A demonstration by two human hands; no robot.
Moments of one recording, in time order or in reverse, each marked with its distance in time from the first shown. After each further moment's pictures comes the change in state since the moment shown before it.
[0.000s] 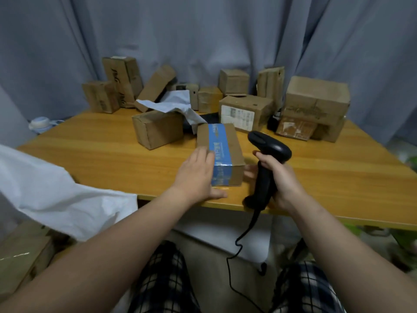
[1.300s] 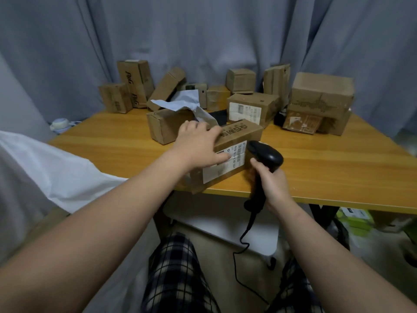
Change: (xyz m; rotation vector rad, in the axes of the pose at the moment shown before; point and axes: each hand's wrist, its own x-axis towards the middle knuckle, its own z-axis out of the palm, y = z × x) left_hand -0.002 -0.021 -0.065 -0.014 0.054 -0.012; right_hand -0.021 0.042 0.025 -0.072 0.144 -0.147
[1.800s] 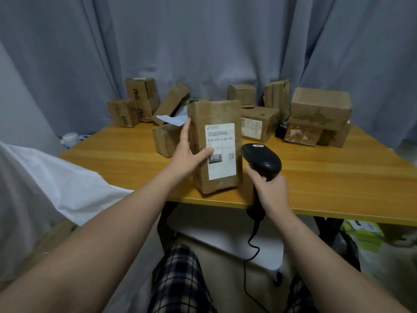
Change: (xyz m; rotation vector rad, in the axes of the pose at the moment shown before) left_hand -0.009 -0.028 0.026 -1.212 0.148 -0.279; right_hand -0.018 -0.019 0.009 -0.134 -0.014 -0.308
